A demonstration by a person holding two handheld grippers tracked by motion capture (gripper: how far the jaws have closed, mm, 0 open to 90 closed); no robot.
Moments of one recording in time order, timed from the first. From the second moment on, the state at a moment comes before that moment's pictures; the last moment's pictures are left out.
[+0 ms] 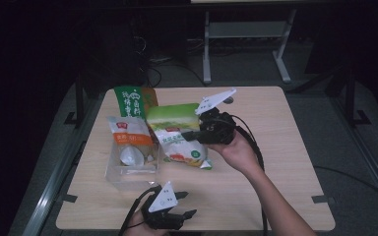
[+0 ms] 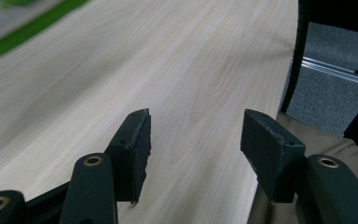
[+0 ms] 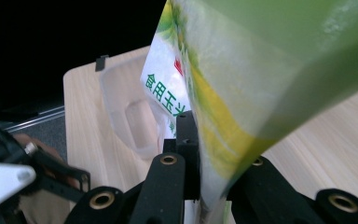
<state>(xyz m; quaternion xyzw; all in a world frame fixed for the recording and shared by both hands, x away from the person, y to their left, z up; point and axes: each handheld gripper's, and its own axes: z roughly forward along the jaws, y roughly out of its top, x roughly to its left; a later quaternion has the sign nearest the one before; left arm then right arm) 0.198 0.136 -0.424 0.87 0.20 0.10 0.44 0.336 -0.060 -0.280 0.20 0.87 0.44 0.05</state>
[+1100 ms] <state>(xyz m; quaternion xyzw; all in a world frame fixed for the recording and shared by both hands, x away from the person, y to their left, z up) 0.195 0.138 -0.426 0.87 0.19 0.09 0.45 0.347 0.067 -0.286 0.14 0.88 0.46 -0.02</state>
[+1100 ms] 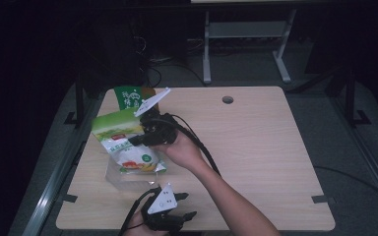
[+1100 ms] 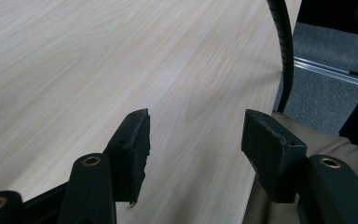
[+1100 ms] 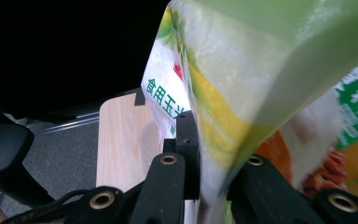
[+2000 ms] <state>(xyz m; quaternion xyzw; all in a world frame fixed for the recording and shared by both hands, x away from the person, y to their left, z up) 0.194 0.139 -0.427 0.87 0.19 0.09 0.45 0.356 0.112 -0.346 0.14 0.89 0.43 -0.07</state>
